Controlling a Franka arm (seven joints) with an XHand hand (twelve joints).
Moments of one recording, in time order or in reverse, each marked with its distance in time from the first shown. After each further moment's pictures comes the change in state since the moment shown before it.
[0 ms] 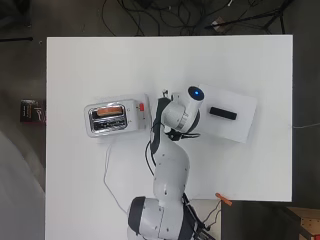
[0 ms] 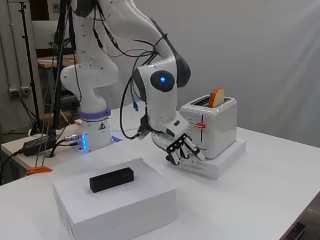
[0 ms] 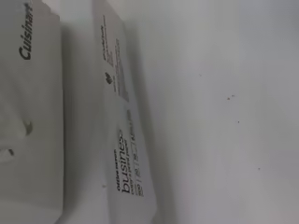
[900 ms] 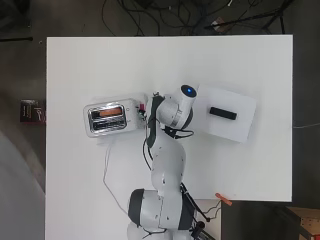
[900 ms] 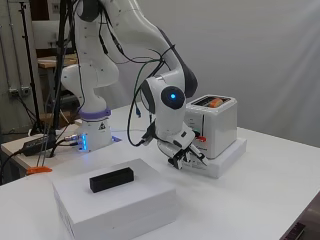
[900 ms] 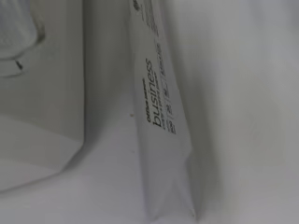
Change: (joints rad) arm 0.004 0.073 0.053 0.014 0.024 -0.023 -0.042
